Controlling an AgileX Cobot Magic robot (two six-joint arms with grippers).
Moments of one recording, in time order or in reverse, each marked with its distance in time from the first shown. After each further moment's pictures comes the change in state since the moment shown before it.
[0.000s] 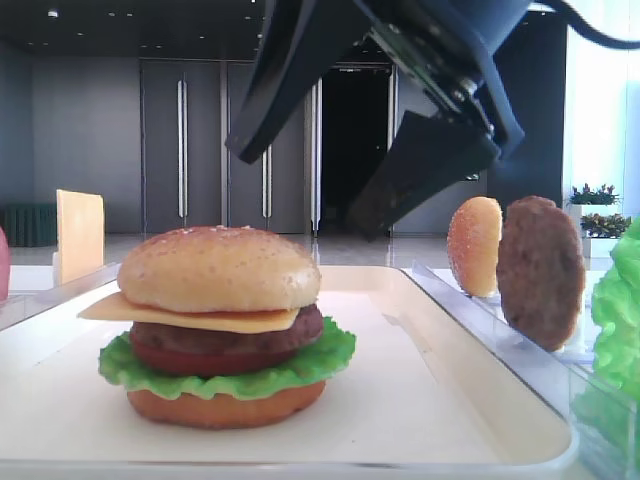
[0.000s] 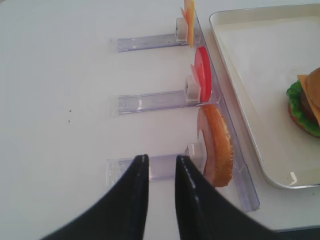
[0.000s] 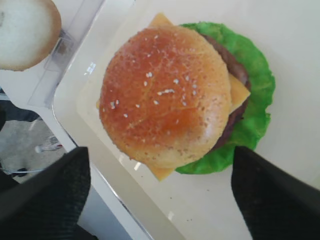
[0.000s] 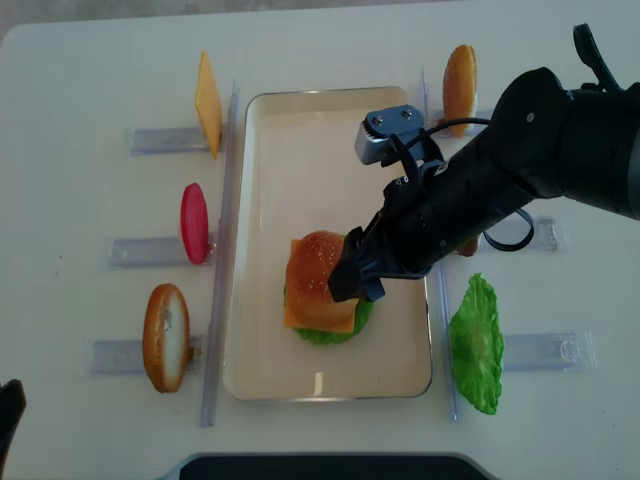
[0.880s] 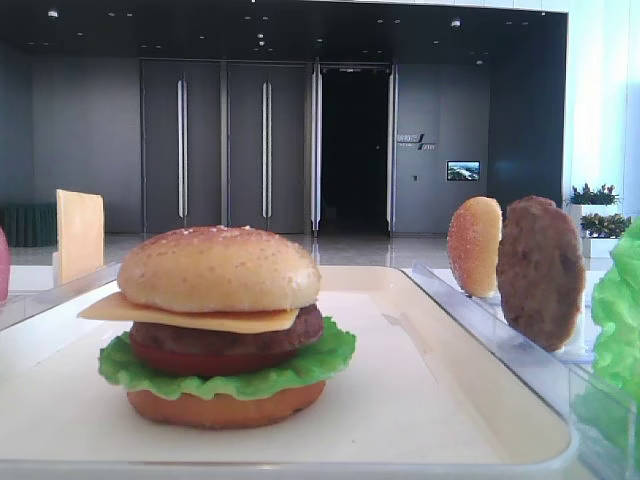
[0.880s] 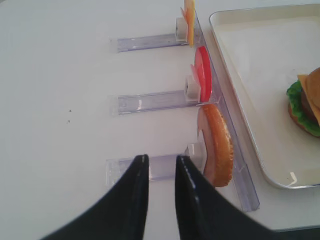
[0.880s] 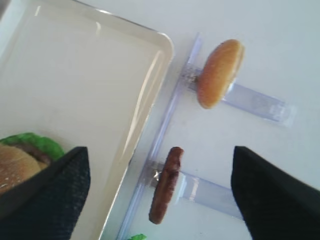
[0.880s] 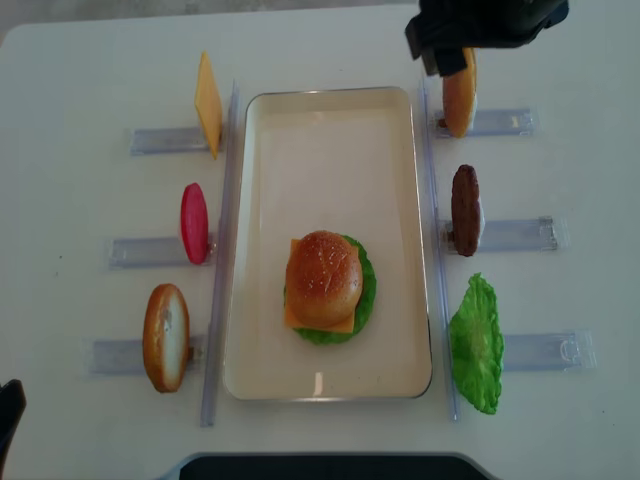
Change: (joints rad) left arm 0.000 0.000 0.000 0.000 0.000 0.000; right arm -0.069 -0.082 -0.565 -0.924 0.418 0.740
